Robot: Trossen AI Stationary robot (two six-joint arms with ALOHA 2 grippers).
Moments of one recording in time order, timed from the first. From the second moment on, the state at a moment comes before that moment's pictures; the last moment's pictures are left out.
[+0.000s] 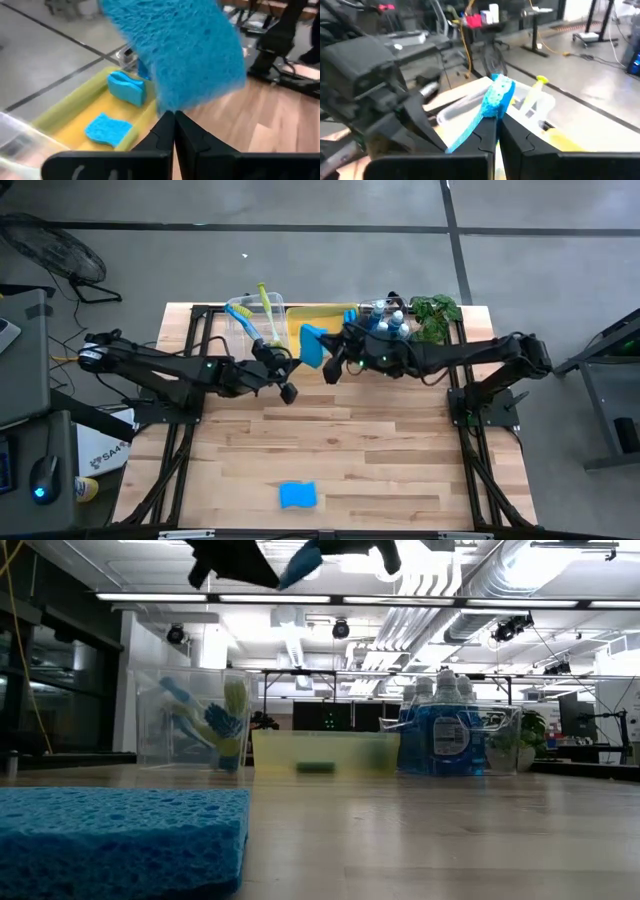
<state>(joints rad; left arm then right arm) -0.16 1.21 0.98 -0.22 -0.69 -0.39 -0.01 1.50 1.27 0.04 0.47 0.24</state>
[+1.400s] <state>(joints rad) -0.16 0.73 0.98 -0.46 -0.42 -0.36 -0.53 2.00 1.93 -0.85 0.09 0.59</state>
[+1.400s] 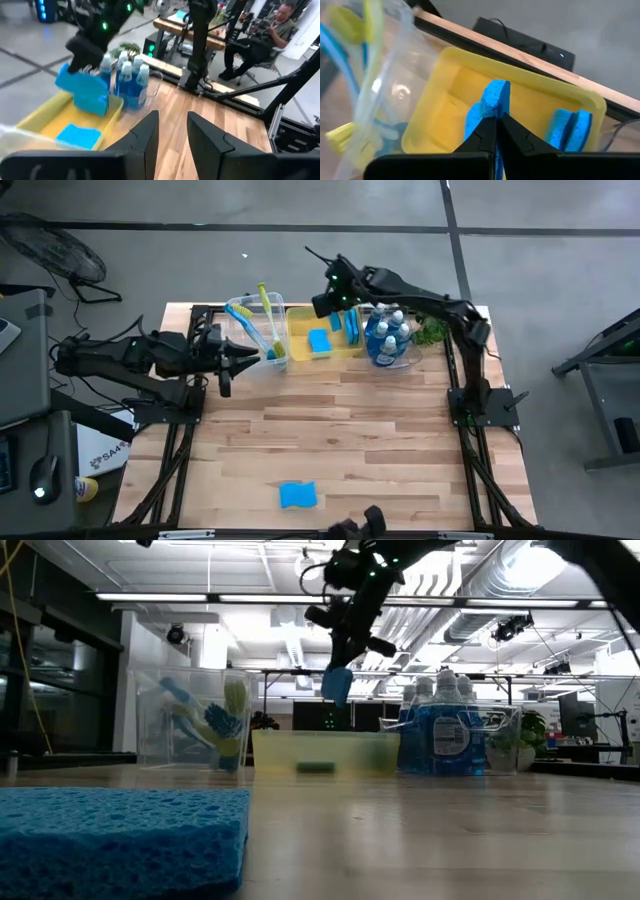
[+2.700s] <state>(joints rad) -0.16 0.74 0.98 -0.63 -0.38 -0.43 -0.53 2.25 2.08 -1.05 0.18 0.73</state>
